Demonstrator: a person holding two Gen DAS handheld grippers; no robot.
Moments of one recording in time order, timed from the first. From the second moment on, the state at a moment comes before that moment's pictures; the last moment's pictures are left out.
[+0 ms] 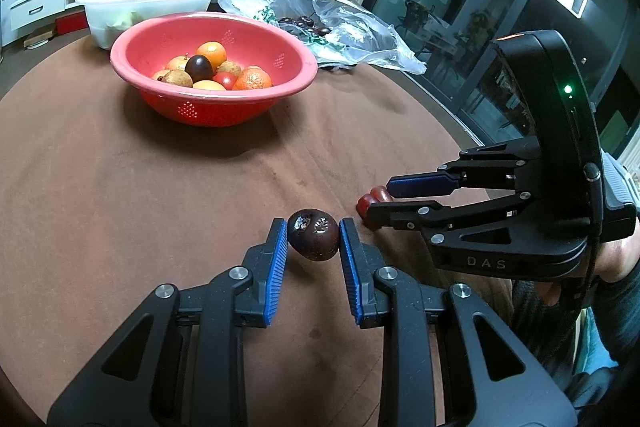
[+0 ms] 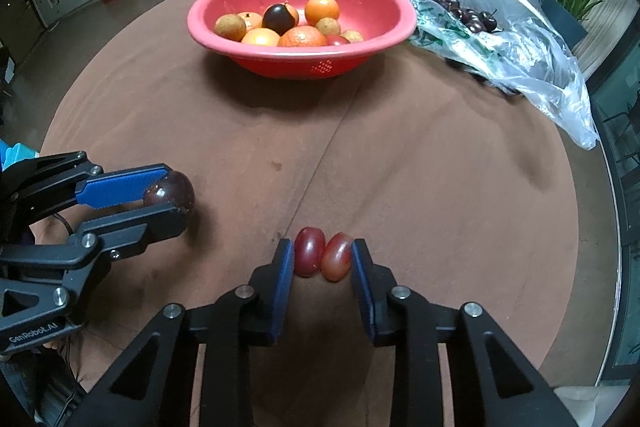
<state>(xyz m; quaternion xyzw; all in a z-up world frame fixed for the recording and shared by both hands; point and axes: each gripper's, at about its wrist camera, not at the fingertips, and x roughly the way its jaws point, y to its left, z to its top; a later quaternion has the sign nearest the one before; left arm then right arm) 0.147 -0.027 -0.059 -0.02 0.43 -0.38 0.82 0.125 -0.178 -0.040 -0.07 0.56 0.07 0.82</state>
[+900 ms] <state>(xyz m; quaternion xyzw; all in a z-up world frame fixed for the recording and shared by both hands) 0.145 -0.023 -0.057 -0.03 0.42 -0.38 0.82 0.127 -0.179 -0.038 -0.06 0.58 0.07 0.81</state>
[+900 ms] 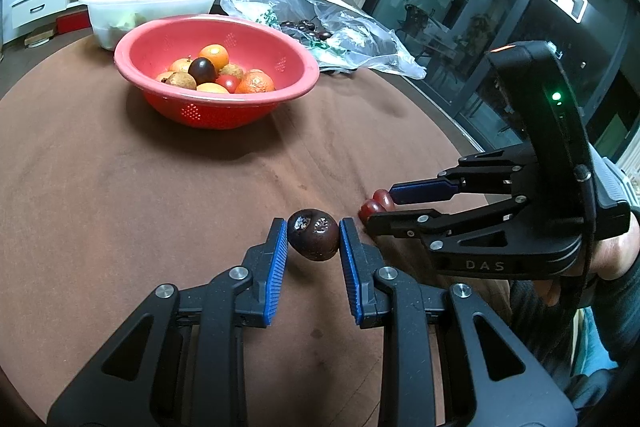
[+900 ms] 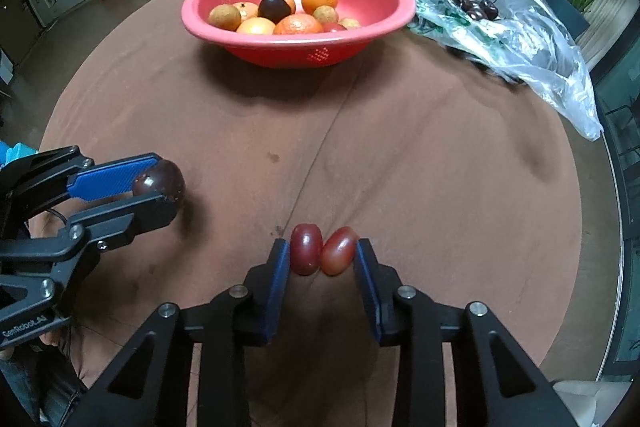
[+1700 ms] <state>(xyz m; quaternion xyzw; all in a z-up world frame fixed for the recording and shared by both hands) 0.131 -0.075 -0.059 0.08 0.43 -0.41 0.80 0.104 -0.214 -0.031 0.02 0.56 0.09 0.82</state>
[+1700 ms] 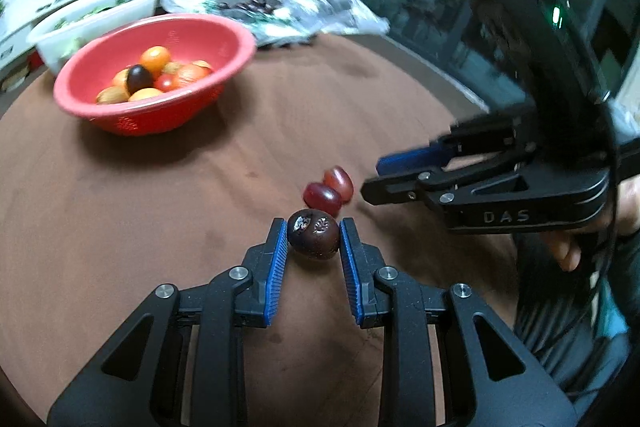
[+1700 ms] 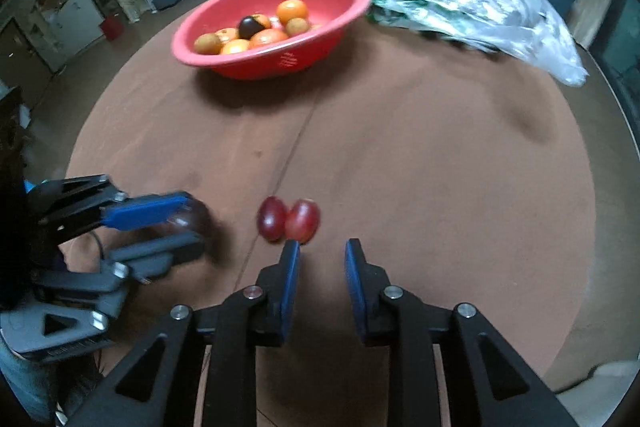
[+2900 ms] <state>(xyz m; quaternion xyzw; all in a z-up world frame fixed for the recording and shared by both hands) 0.152 -0.134 -0.081 0.19 0.44 -0.41 0.77 0.126 -0.230 -0.044 0.05 0.55 0.17 0.82</state>
